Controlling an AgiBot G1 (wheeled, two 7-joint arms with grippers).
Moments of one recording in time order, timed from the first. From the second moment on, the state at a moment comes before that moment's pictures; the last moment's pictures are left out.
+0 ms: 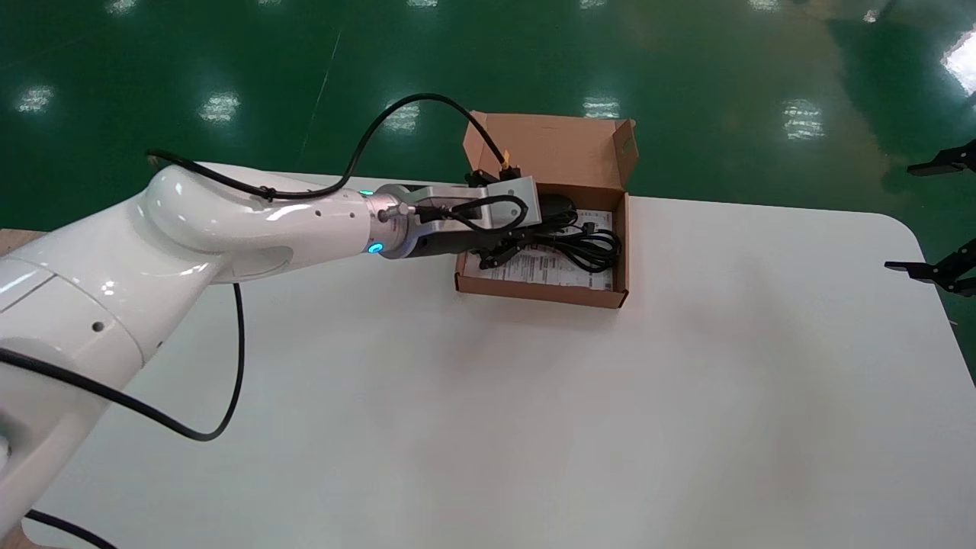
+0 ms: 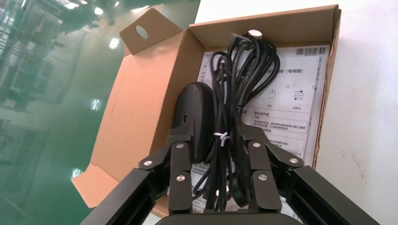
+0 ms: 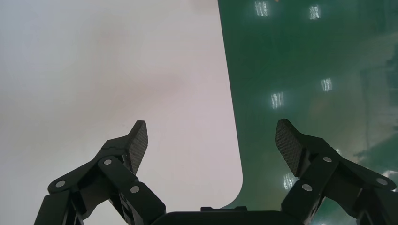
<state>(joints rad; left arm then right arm) -1.67 1.37 1.19 -0.48 1.15 0.65 0.31 2.11 -0.77 -0.77 -0.01 -1.67 -1.38 -0.75</state>
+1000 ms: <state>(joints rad) -1.49 1.15 0.91 -0.72 1.03 0.90 0.16 1.80 -0.72 -0.62 0.38 -1.39 -1.41 -0.47</state>
